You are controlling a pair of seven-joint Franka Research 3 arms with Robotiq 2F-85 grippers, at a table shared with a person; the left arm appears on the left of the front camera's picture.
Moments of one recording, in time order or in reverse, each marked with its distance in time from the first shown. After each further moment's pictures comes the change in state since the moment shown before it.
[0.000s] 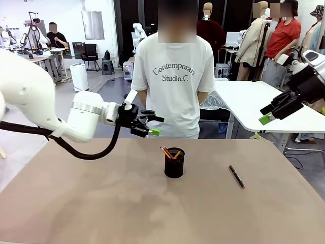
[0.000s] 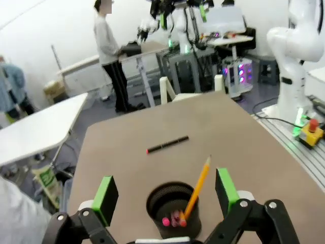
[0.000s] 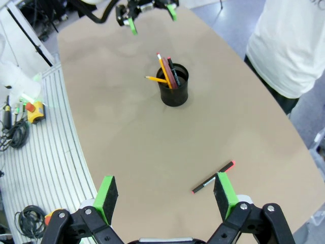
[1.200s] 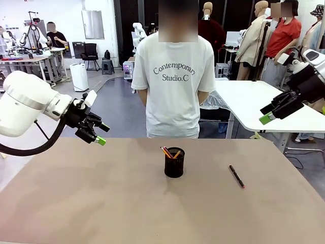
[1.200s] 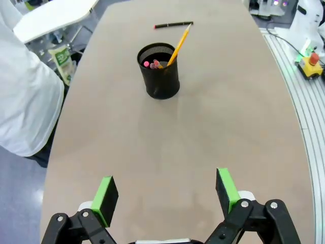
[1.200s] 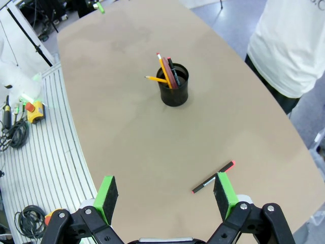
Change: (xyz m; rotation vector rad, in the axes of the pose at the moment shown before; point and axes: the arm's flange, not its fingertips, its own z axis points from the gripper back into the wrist) left arm 0.029 -0.088 0.154 0.182 0.532 0.169; right arm 0.000 0.000 0.000 0.000 0.000 0.000
